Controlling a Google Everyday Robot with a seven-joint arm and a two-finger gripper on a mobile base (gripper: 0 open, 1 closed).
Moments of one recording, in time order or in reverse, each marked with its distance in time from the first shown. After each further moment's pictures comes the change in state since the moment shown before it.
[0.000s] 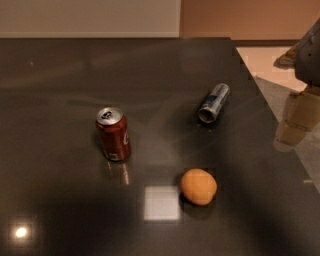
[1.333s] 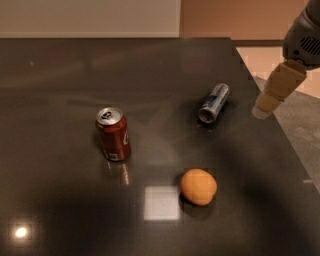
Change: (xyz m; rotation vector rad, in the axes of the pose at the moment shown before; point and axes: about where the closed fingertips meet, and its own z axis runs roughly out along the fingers) arm 0.008 -0.058 0.021 -0.022 0.061 0.377
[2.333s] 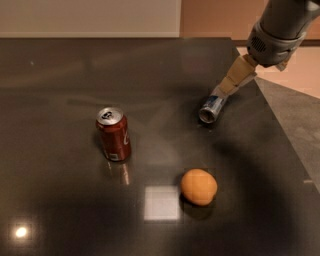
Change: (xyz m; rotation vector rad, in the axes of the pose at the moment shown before) arm -0.045 -0.051 0.058 0.076 0.045 0.427
